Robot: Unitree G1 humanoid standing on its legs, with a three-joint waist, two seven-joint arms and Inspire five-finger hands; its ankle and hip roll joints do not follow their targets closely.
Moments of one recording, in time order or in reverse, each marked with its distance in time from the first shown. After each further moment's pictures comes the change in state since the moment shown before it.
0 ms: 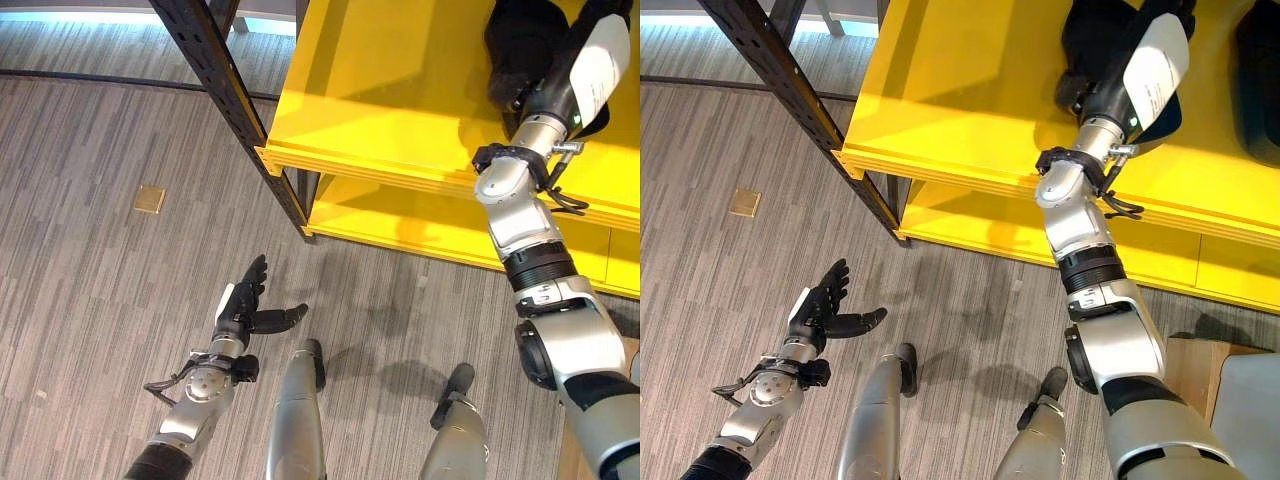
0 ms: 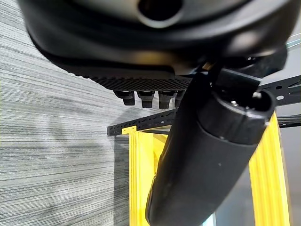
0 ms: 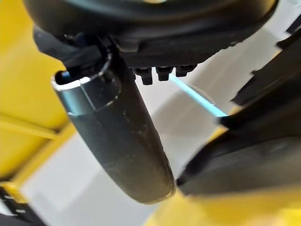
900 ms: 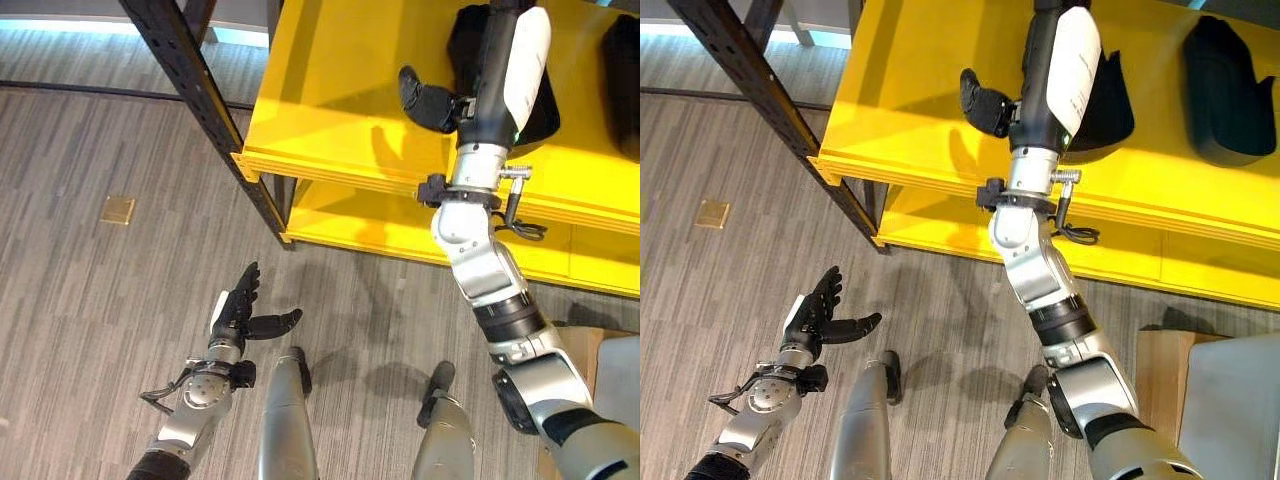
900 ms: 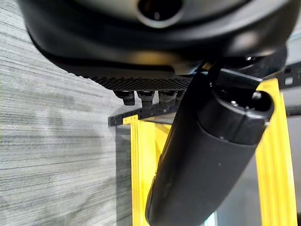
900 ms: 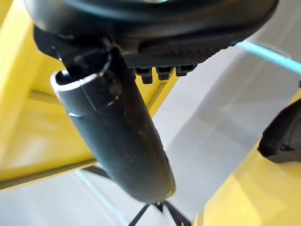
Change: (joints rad) left arm 0.053 -0.013 0.035 -0.001 0.038 0.025 0.033; right arm 0.393 0.035 0.084 -0.567 -0.036 -0.165 0.249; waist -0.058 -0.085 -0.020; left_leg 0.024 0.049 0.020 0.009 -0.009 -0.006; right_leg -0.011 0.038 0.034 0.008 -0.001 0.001
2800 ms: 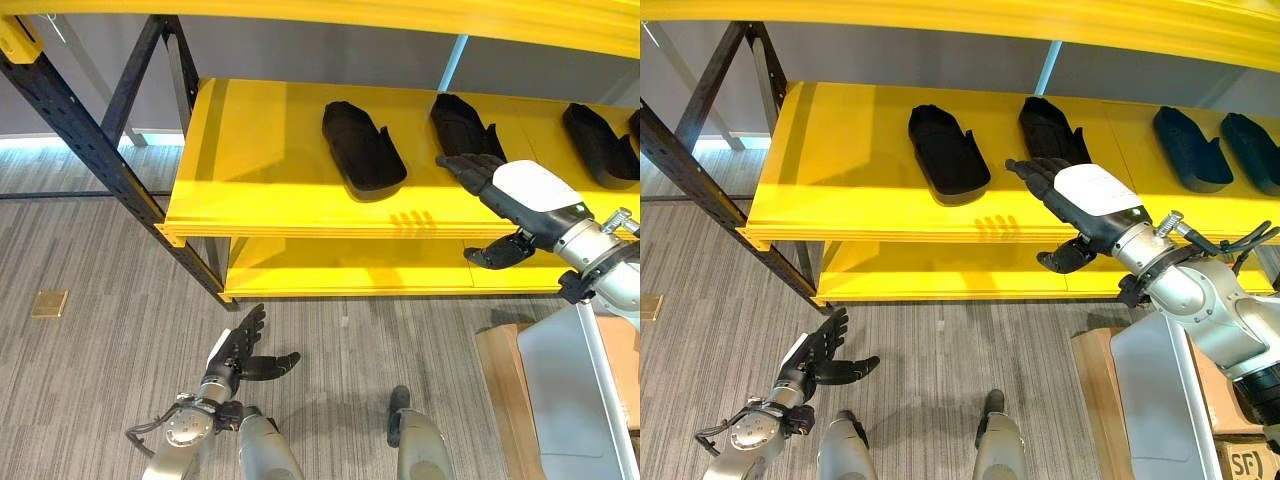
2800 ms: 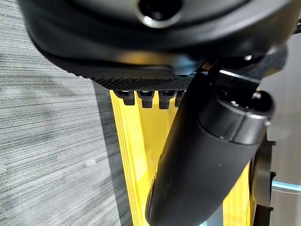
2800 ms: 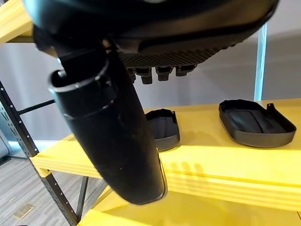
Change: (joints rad) left arm 0.153 -0.029 0.090 0.017 0.040 0.015 -0.238; right arm 0.258 -0.900 0.105 -0.043 0.193 -0.209 0.613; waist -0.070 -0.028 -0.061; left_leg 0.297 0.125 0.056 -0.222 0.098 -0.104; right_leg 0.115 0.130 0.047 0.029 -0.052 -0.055
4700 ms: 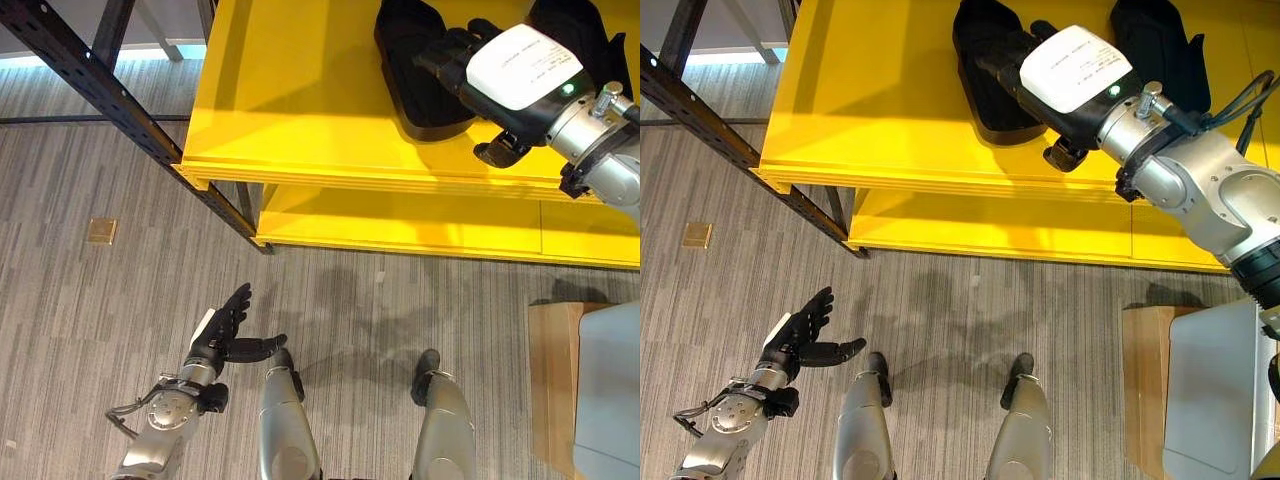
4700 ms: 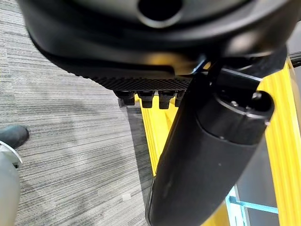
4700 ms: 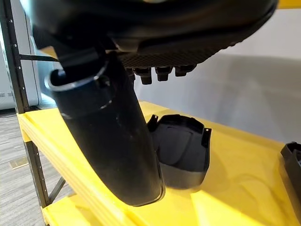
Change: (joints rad) left arm -0.038 0.083 0.047 -0.024 -0.012 -0.004 0.003; right arm -0.770 -0.005 0.511 0.235 -0.260 0.037 -0.122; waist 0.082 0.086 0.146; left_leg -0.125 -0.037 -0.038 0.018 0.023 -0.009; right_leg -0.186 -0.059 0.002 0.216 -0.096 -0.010
